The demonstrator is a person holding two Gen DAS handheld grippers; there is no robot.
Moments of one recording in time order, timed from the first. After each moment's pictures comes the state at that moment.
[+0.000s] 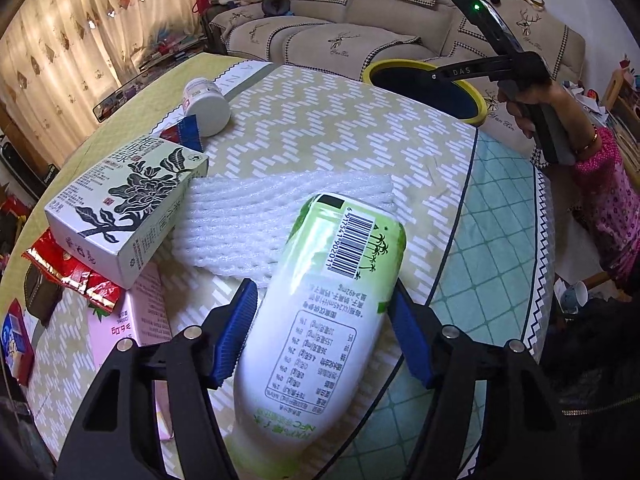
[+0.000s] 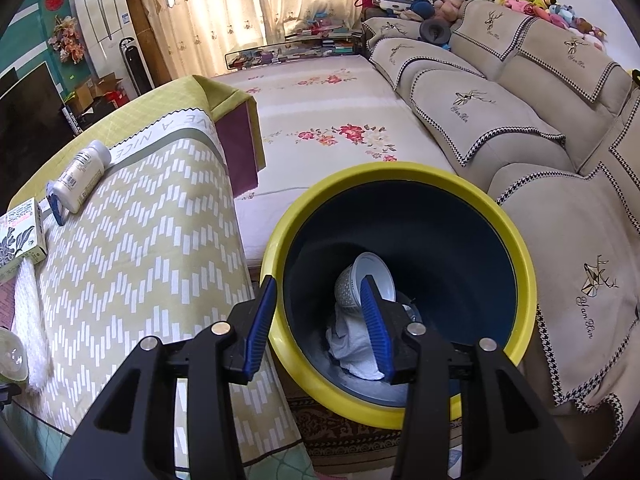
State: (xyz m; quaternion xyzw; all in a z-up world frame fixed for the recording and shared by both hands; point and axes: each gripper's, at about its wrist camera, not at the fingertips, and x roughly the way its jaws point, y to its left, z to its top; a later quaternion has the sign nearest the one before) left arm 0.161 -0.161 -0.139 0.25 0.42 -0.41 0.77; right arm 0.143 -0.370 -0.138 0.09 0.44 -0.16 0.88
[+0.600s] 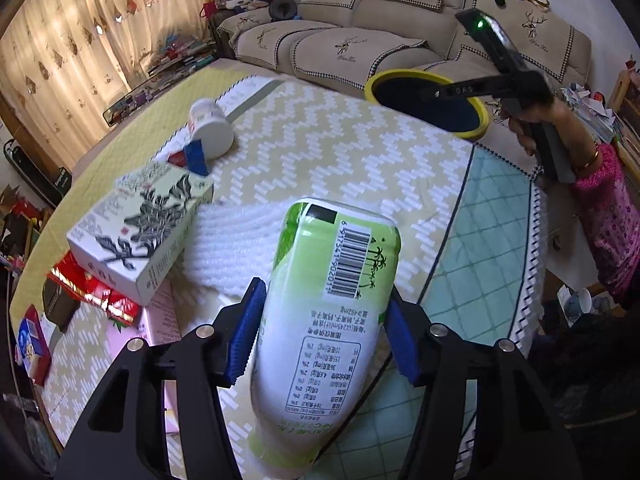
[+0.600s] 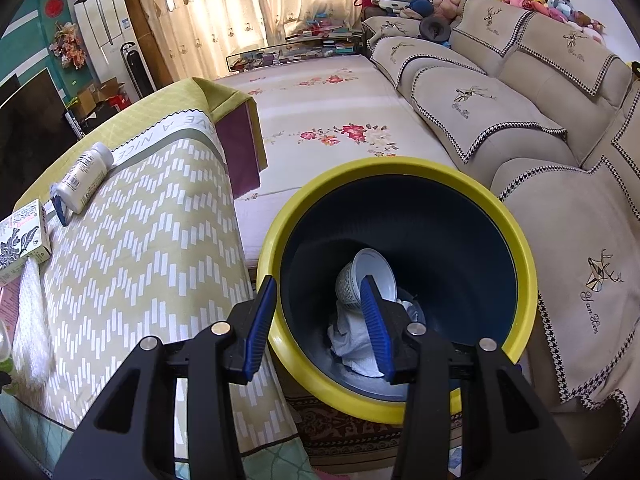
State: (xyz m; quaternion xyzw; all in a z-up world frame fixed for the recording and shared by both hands) left arm 0.151 -0.175 -0.111 0.26 0.41 -0.40 0.78; right arm 0.135 -0.375 -0.140 0.10 0.43 -0.16 0.88
